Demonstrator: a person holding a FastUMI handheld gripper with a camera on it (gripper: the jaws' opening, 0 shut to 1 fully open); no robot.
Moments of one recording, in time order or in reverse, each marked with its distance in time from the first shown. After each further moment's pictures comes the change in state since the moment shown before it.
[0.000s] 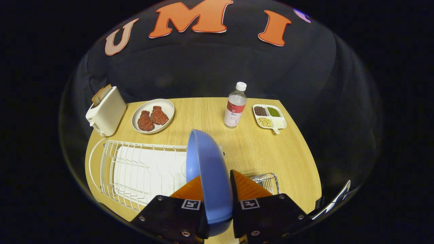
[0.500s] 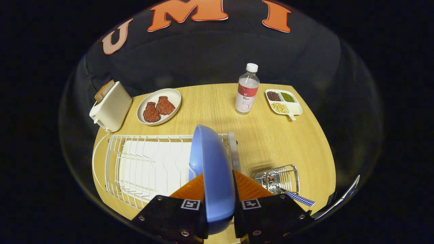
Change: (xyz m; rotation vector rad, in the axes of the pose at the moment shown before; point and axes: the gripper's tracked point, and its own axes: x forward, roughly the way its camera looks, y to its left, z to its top) arm 0.039 0.016 -0.026 0.031 0.117 0.059
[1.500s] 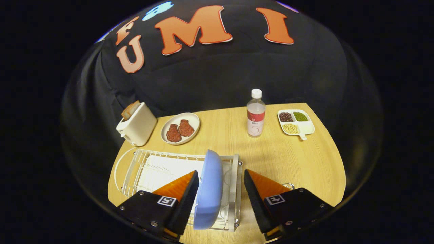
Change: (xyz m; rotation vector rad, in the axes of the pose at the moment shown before) arm -0.013 -0.006 0.022 0.015 -0.138 0.246
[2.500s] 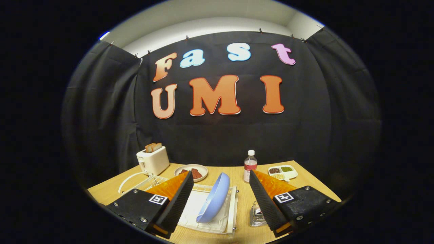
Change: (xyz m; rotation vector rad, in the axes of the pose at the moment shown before) arm -0.126 0.019 0.008 -0.155 -0.684 0.028
